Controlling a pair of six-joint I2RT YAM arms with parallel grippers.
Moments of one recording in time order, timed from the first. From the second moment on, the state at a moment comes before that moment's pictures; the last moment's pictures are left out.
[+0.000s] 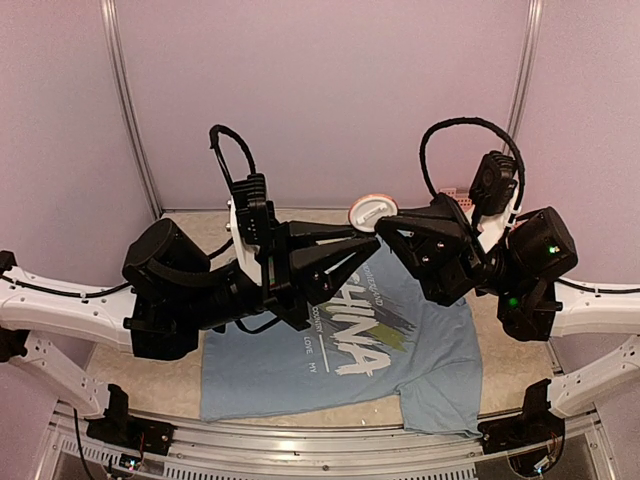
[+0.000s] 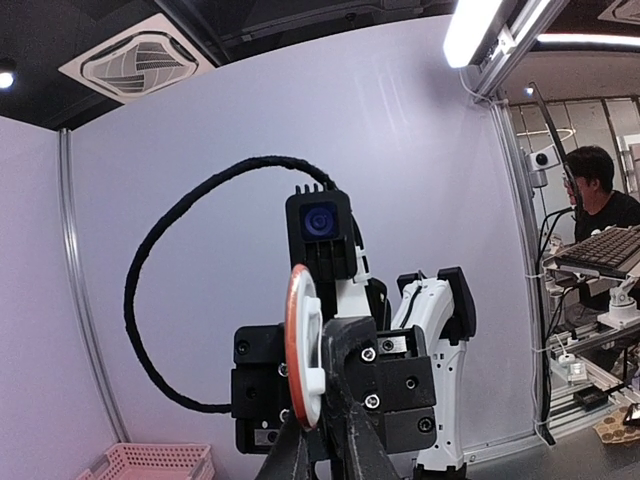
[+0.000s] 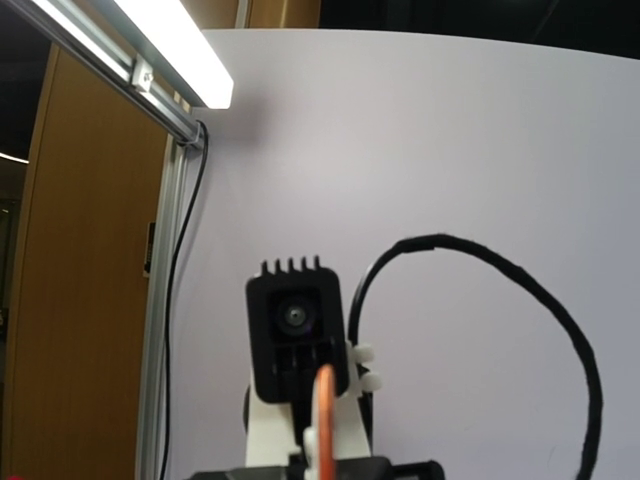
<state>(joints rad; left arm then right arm) -1.37 1.37 1.03 0.82 0.12 0.15 1.16 1.13 0.85 0.93 -0.51 0.20</state>
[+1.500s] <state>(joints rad) -1.38 1.27 1.03 0.58 -0.12 0.16 1.16 0.93 1.01 0.29 -0.34 -0.04</state>
